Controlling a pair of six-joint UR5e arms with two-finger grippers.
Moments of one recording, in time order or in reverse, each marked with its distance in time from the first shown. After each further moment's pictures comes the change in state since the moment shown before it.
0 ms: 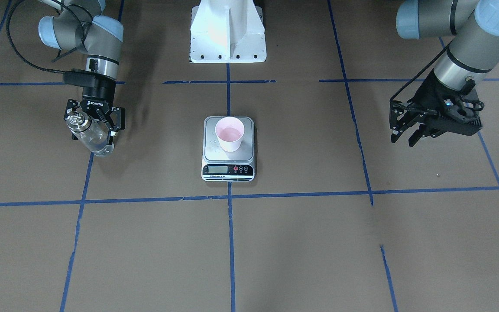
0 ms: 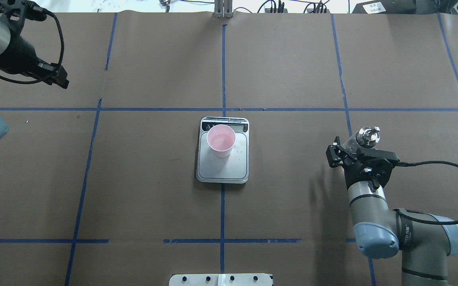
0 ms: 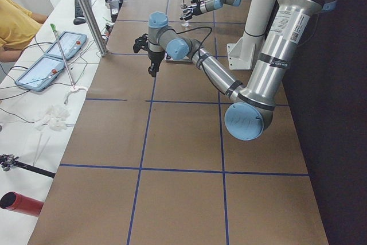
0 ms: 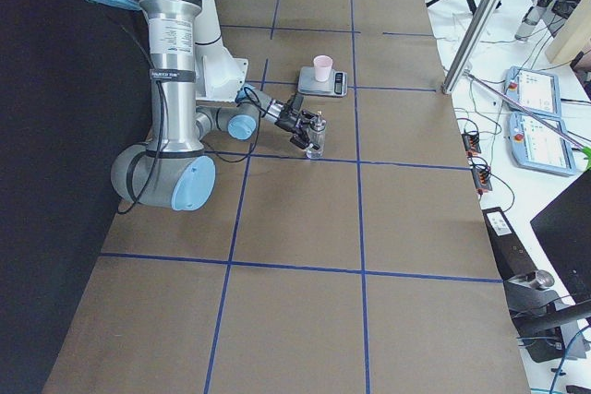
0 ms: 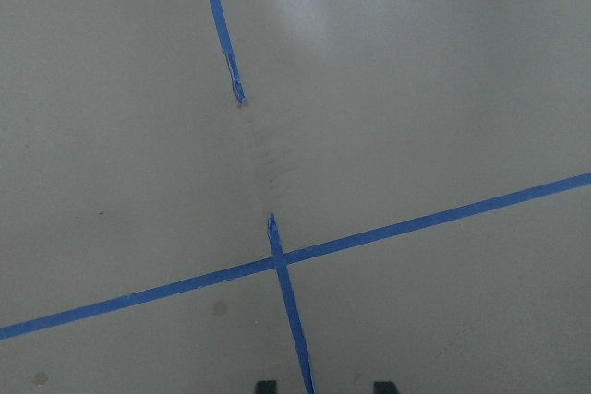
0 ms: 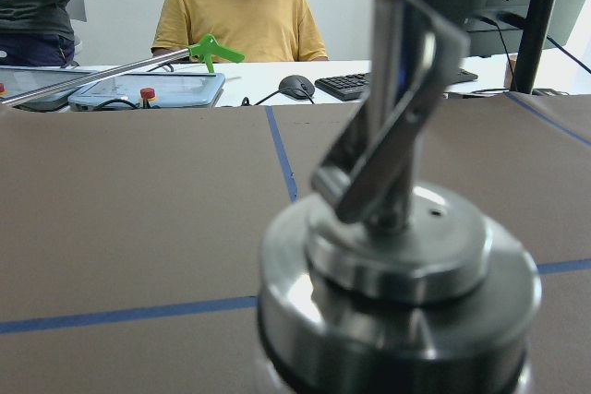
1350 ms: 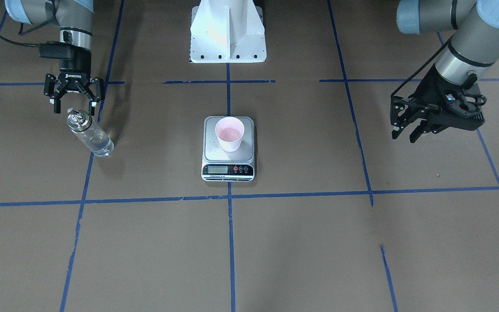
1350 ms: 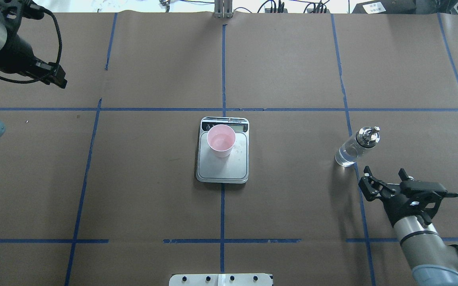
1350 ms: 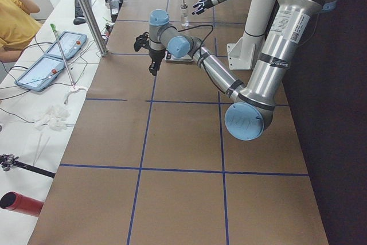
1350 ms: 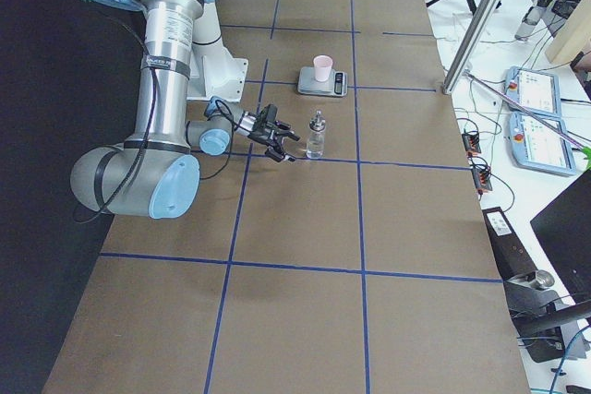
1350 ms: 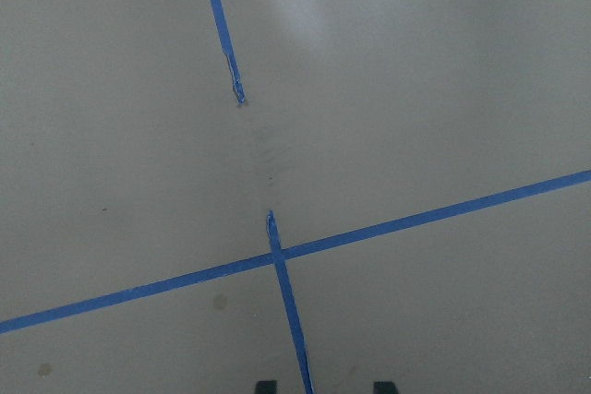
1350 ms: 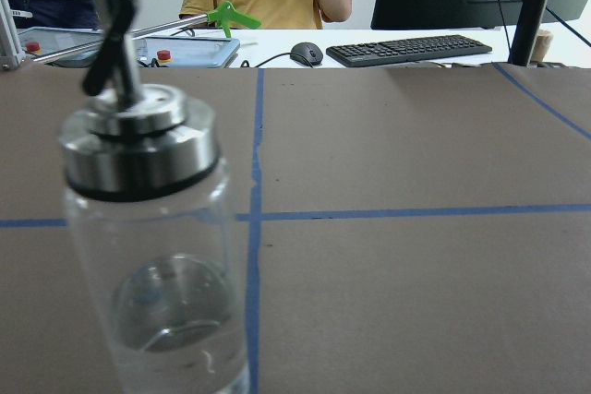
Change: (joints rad) left arm -0.003 0.000 -0.024 0.030 0.000 0.000; right arm -0.160 -0.330 0.134 0.185 -0.024 0.045
